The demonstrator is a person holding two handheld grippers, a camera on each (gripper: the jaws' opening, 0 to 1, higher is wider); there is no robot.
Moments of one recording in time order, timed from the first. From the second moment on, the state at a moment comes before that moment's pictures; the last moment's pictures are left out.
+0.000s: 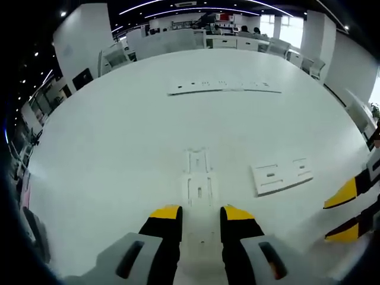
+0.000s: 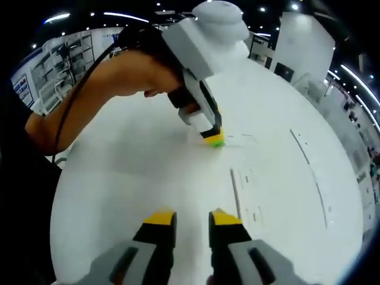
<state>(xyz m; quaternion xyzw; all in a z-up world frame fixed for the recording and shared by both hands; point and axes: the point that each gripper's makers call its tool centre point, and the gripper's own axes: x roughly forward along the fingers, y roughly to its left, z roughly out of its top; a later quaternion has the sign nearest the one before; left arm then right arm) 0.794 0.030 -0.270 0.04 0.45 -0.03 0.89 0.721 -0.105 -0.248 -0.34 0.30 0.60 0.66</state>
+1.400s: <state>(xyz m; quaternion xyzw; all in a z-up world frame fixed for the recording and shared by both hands) 0.806 0.026 -0.272 0.04 0.44 -0.04 0.90 0.732 -0.092 -0.250 -0.29 0.31 0.58 0.70</state>
